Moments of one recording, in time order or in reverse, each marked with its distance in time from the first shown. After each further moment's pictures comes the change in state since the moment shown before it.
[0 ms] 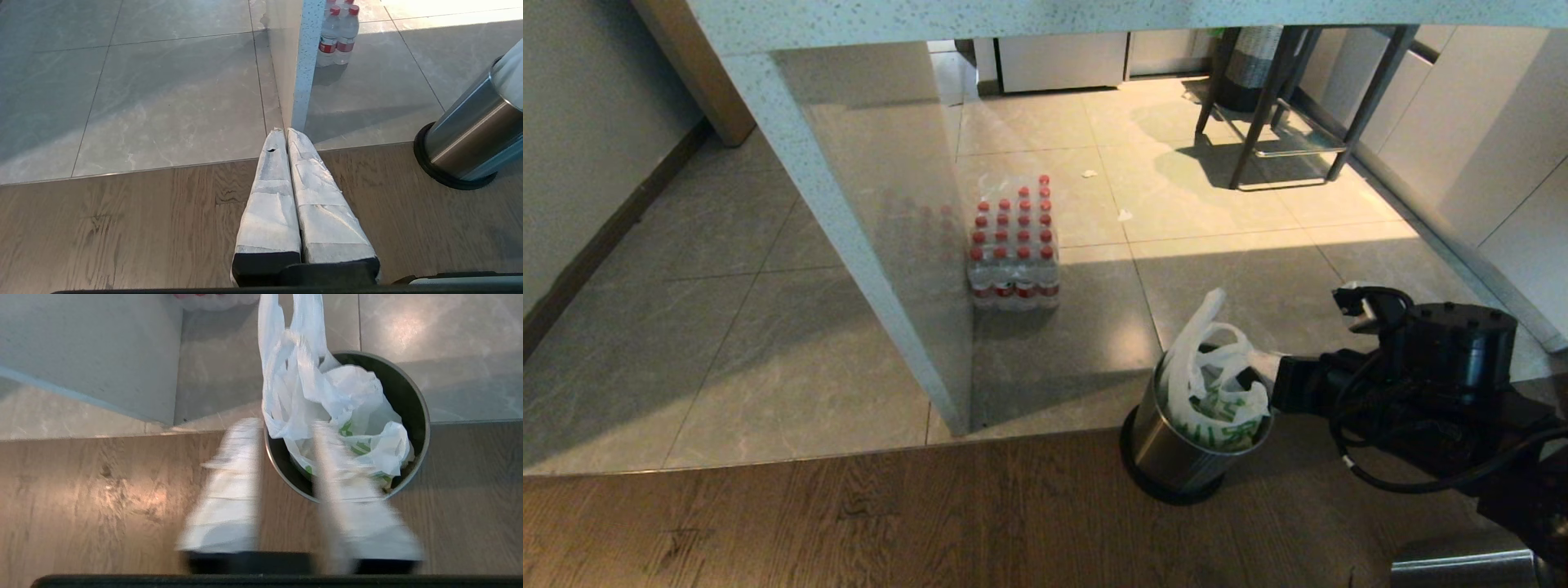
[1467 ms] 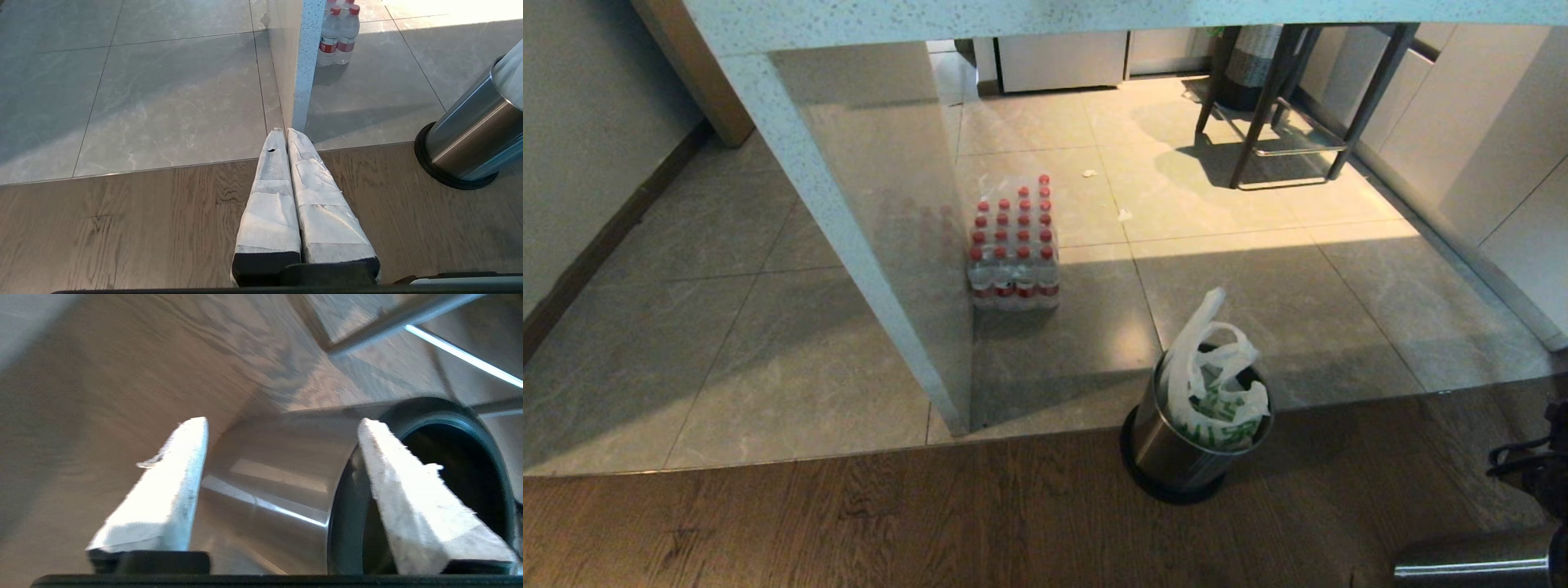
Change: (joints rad) left arm 0.000 0.000 0.000 0.000 0.000 0.000; right arm -0.968 0.667 -0.216 -0.173 -0.299 -0.184
